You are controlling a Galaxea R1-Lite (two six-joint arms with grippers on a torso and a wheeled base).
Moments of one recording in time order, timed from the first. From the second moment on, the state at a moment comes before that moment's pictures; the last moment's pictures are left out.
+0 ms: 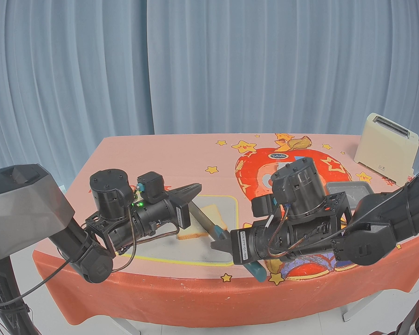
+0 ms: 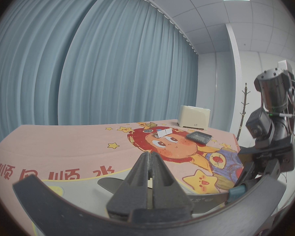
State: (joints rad) left arm -0.48 2.09 -0.68 -1.35 -0.26 -0.11; right arm 0.80 1.90 -0.98 -0.24 0.17 0.49
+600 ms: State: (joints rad) left arm -0.45 2.17 -0.68 -1.36 -0.26 -0.09; right arm 0.80 1.91 -0.98 -0.24 0.17 0.49
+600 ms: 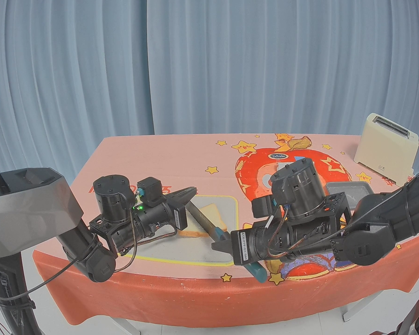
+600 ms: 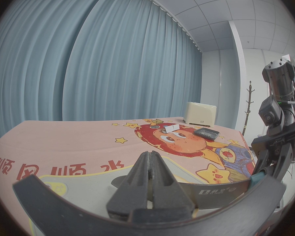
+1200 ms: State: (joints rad) left arm -0.49 2.18 -0.67 -1.39 -0.26 -0.09; right arm 0.80 1.92 -0.98 -0.25 0.17 0.49
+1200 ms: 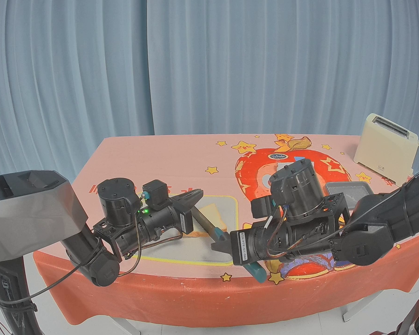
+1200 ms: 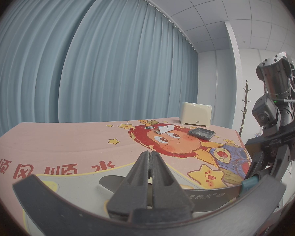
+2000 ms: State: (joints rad) left arm -0.49 2.19 -0.69 -1.38 -0.25 -0.09; right arm 0.80 1.93 -0.98 -0.25 0.17 0.49
